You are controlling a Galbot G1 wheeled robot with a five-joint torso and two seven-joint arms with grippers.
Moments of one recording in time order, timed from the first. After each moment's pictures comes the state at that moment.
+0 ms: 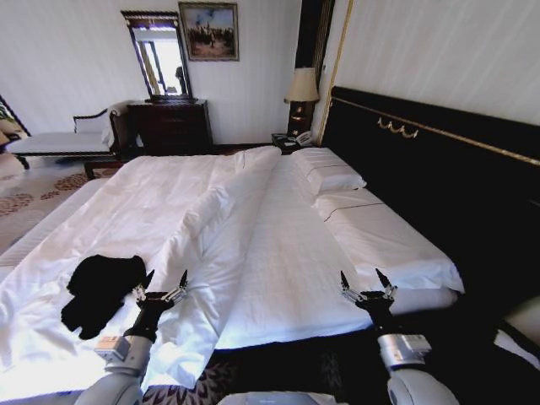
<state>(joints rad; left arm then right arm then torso) 1.87 -1.24 -0.71 -2.32 -0.39 -0.01 -0.06 -1.81 1.40 0.75 2.25 0.13 0.06 -0.04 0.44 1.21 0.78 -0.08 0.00</state>
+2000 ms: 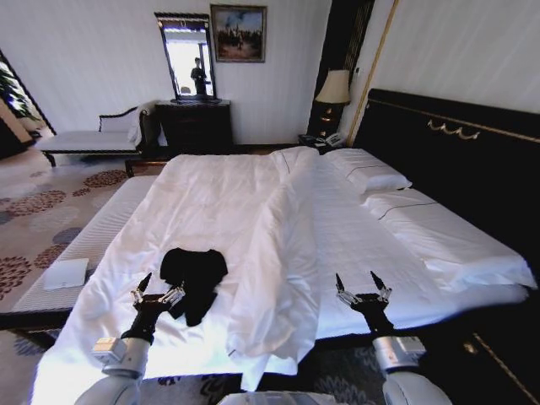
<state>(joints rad) 1.88 -1.26 -0.73 -2.31 -0.42 -0.02 -0.07 -1.83 1.43 0.71 2.27 0.12 0.03 -0.04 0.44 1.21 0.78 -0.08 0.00</state>
